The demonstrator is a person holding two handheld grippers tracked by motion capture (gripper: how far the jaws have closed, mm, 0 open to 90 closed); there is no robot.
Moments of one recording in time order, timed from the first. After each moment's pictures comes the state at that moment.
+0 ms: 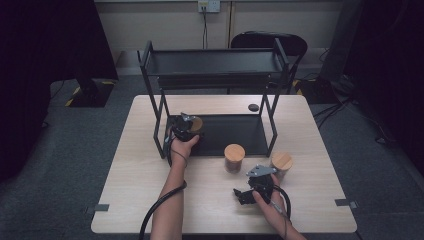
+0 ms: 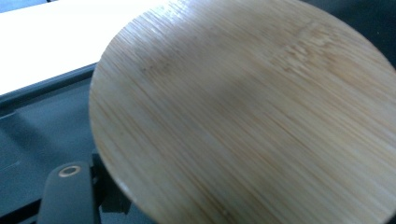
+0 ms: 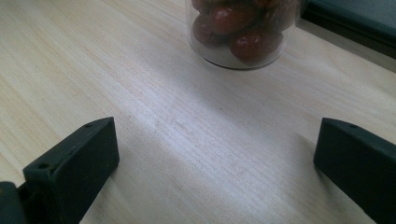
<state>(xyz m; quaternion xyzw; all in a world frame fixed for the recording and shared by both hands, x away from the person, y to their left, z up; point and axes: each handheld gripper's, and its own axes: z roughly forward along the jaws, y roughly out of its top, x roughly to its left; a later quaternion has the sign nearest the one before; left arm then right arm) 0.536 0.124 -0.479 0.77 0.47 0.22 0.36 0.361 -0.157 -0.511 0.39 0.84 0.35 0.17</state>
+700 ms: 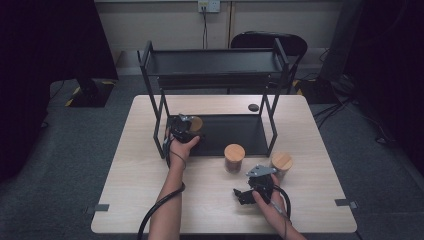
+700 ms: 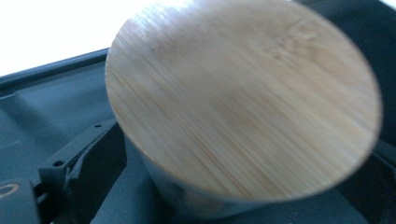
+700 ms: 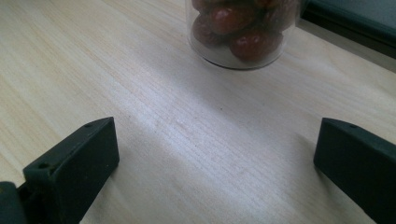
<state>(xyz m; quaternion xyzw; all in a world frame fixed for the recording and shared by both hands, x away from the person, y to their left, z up) 0.526 0.128 -0.475 0.76 0.49 0.20 0.38 0.361 -0.157 -0.511 0.39 0.84 0.35 0.17</state>
